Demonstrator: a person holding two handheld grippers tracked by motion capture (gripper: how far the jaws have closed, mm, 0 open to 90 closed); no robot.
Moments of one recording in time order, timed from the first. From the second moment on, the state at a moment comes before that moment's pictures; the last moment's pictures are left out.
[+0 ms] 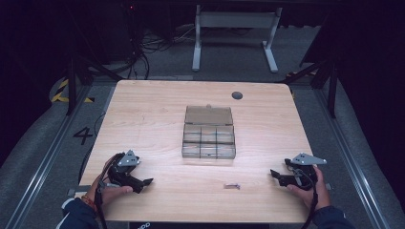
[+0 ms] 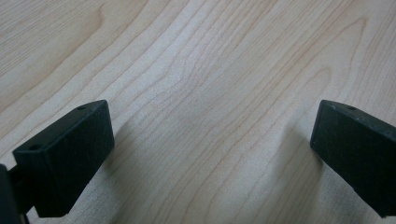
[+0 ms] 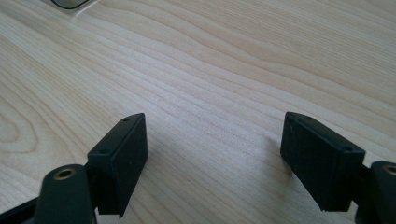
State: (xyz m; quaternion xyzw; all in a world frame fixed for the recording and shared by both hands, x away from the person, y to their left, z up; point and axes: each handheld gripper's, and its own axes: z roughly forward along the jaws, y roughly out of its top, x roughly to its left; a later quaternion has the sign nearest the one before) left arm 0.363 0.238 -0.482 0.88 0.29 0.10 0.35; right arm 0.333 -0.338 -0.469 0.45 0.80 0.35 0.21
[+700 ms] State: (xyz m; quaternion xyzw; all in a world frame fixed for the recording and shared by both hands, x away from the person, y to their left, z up) left arm 0.364 0.238 -0.482 0.88 0.29 0.10 0.35; right arm 0.334 -0.339 -0.468 0.44 0.80 0.34 0.21
